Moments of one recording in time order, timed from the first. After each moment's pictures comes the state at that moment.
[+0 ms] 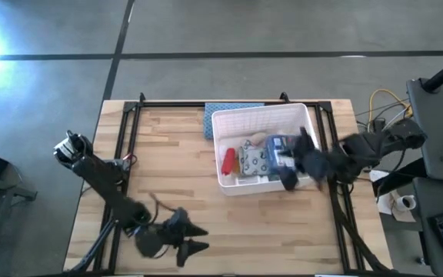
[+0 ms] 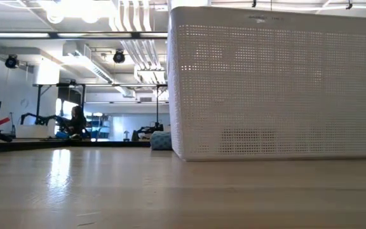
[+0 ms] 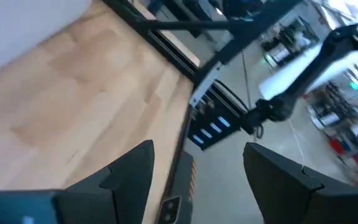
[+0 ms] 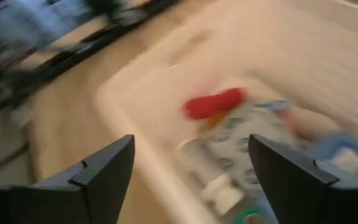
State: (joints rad) left arm -0.80 1.53 1.03 0.14 -0.67 -1.08; right arm 0.38 1.19 1.35 -0.97 0.53 0.87
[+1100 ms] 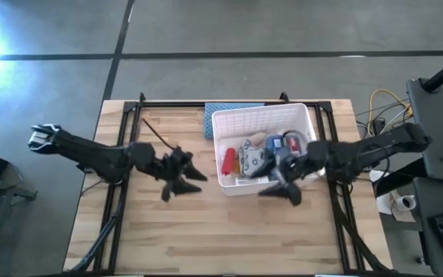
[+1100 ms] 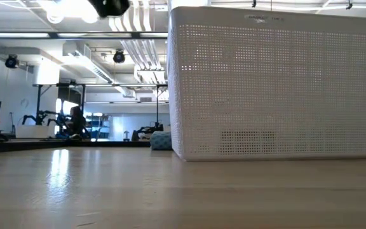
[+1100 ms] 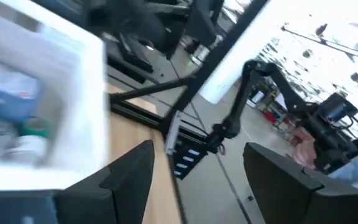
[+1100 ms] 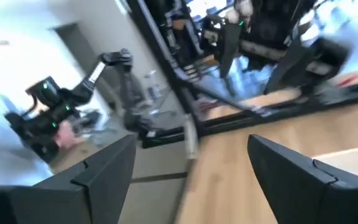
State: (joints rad) left arm -0.21 1.06 0.76 0.31 0.12 -0.61; right arm 0.25 1.13 0.88 0.21 -0.14 0.51
